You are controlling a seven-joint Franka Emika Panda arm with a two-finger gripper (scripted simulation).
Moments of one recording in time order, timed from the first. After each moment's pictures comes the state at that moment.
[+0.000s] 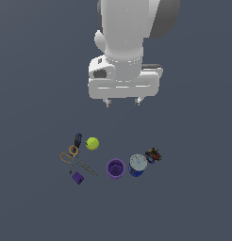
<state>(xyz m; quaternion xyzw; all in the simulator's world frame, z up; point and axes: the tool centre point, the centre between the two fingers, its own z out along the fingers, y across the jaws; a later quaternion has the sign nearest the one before) 0.003 0.023 0.321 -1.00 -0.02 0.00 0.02</state>
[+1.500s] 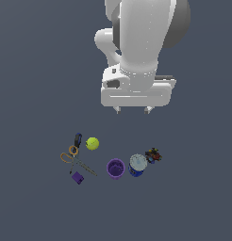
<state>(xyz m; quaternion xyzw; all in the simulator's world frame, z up) 0.021 0.057 0.303 -1.00 0.01 0.00 0.01</state>
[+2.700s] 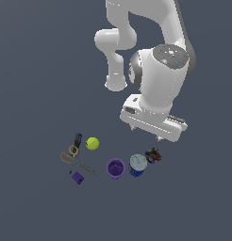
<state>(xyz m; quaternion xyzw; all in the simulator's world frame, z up) 0.053 0.112 0.214 -0.97 0.25 0.00 0.01</state>
